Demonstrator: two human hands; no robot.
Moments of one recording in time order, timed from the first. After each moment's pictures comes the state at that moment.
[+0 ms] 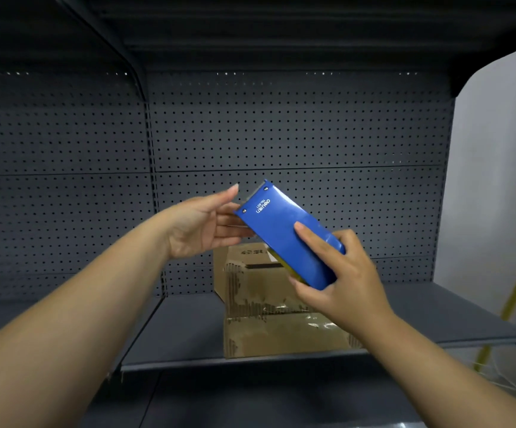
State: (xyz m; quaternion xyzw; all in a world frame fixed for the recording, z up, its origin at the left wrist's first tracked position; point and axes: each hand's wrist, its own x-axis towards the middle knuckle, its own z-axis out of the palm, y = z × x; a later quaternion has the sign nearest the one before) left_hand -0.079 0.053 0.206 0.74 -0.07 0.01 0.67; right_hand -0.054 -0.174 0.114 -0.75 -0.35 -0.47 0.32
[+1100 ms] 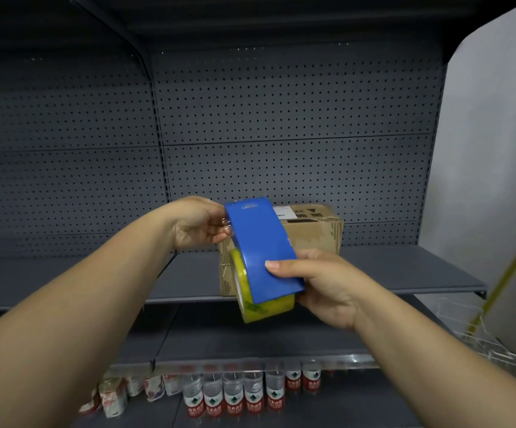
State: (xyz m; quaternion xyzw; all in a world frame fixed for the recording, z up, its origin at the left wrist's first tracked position) left_hand -0.142 -0.006 0.174 0.74 0.07 0.02 0.67; right_hand -0.159 -0.226 0.116 -0.59 -0.25 0.28 0.72
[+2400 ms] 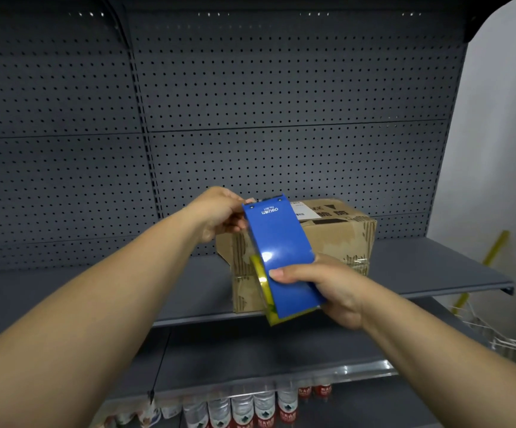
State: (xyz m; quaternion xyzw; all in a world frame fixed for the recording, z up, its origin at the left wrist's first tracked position) left_hand -0.044 0.054 0.157 0.80 0.02 0.09 0.59; right_hand -0.095 -0.139 0.102 -0.68 -0.23 0.22 0.67
